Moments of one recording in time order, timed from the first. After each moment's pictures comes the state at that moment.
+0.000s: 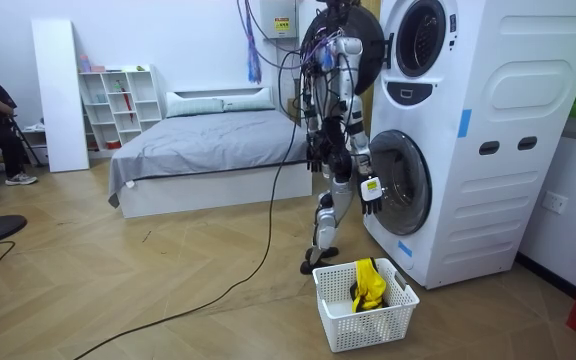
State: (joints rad) left arm 0.24 0.14 0.02 1.10 0.37 0.12 0.10; right arm 0.07 -0.19 0.11 1.22 0.20 0.02 0.03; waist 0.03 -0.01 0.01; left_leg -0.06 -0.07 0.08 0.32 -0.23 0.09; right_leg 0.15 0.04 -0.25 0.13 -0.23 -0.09
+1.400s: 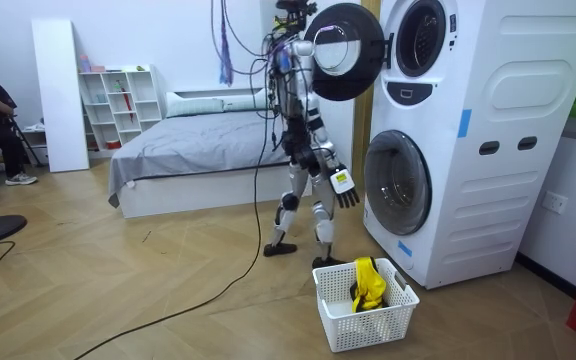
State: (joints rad) left arm 0.15 0.19 0.04 1.08 0.38 0.06 0.06; right arm 0.03 -0.22 -0.03 1.20 0.08 -0.03 0.04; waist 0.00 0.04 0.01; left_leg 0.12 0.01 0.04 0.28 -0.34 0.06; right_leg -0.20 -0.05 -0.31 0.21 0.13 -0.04
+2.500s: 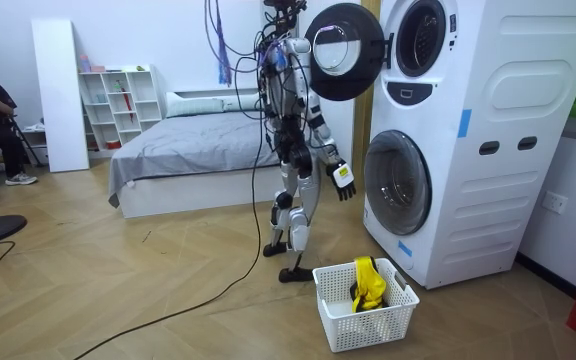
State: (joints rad) left arm 0.17 0.15 0.16 1.09 -0.02 -0.01 0.11; right arm -0.01 -0.20 0.06 1.21 0.06 -0.03 0.08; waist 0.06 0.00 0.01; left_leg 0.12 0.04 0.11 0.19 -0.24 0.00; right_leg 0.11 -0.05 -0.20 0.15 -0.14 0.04
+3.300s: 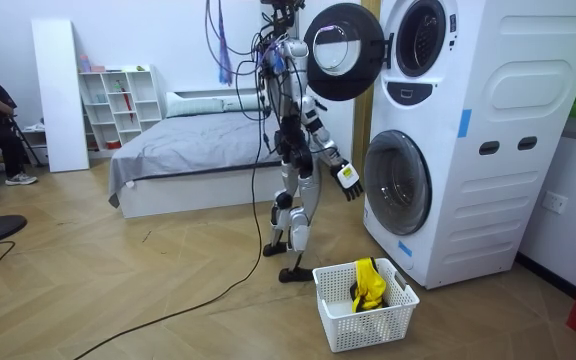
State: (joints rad) left arm -0.03 0.30 0.32 0.44 -0.22 -0.05 0.32; right arm 0.07 -0.23 -0.08 1.08 -0.10 -0.06 0.08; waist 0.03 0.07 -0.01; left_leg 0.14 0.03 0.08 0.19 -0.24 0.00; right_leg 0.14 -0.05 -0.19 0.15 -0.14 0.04
